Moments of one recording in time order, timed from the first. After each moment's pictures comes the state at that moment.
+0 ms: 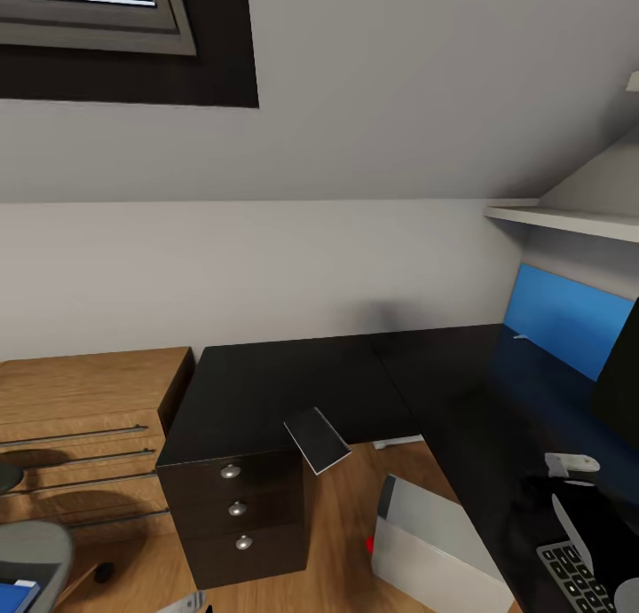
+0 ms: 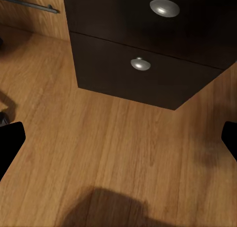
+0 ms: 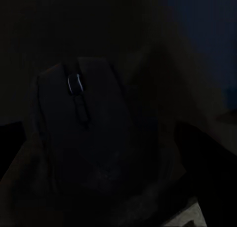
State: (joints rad) left arm 0.05 -0.03 -0.03 -0.96 0.33 0.02 0.22; right arm -0.51 -0.34 -0.15 -0.73 0.03 0.46 -0.07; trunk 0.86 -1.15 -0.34
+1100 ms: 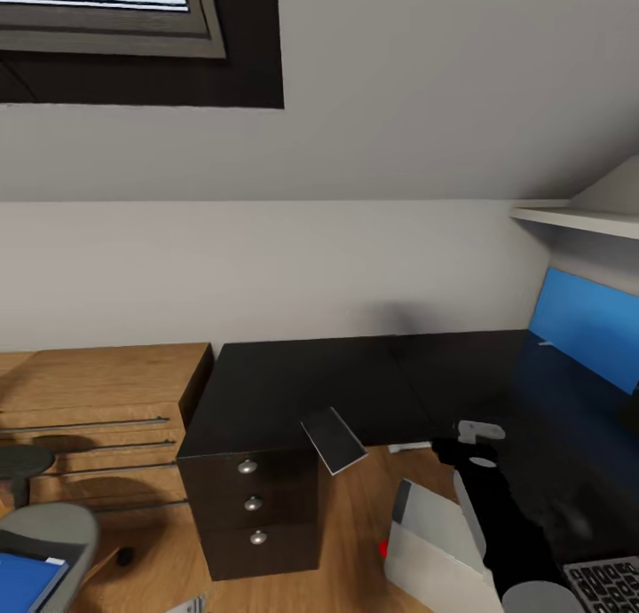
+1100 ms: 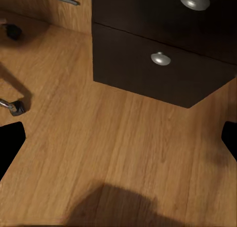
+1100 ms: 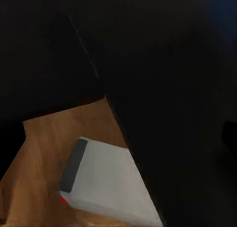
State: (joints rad) left arm 0.05 -0.03 -0.03 -0.94 0.33 0.02 0.22; right arm -0.46 0.02 -0.15 -1.05 0.07 0.45 -0.21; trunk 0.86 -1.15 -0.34
